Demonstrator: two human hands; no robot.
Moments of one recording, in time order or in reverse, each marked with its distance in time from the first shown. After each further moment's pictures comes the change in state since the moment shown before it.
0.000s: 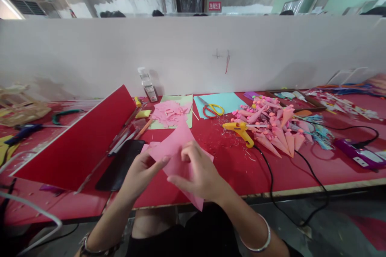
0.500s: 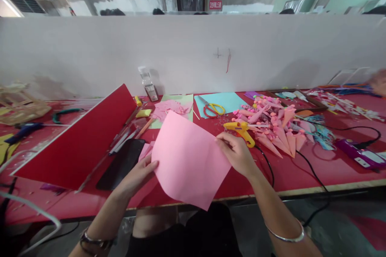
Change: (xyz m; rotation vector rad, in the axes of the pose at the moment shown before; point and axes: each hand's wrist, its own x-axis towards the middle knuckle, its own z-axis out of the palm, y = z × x) left_hand -0.001 -0.061 -0.026 -0.433 -0.180 -0.374; right_hand -0.004 0.044 -0.064 -0.118 0.067 0.265
